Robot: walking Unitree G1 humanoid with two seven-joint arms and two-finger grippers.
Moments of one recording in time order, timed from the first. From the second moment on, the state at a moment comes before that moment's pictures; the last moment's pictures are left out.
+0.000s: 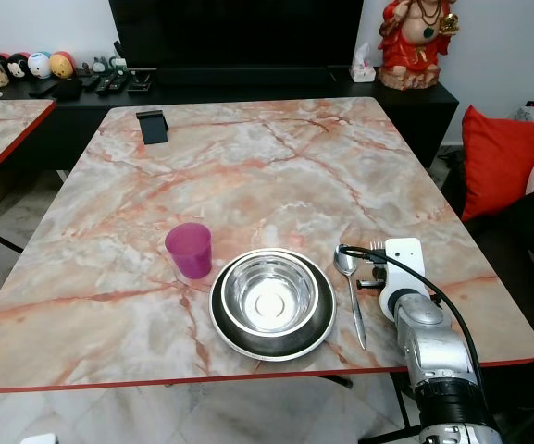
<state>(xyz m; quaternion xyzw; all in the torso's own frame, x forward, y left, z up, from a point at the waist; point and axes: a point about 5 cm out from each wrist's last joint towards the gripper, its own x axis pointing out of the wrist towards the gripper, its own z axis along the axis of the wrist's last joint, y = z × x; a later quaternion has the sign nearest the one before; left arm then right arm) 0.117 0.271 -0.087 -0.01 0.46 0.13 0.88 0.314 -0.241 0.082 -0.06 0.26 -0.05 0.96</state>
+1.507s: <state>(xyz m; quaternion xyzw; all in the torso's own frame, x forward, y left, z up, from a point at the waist) 0.133 0.251 -0.089 0.00 0.46 0.11 0.88 0.317 -0.235 0.080 -0.06 0.25 -0.04 0.96</state>
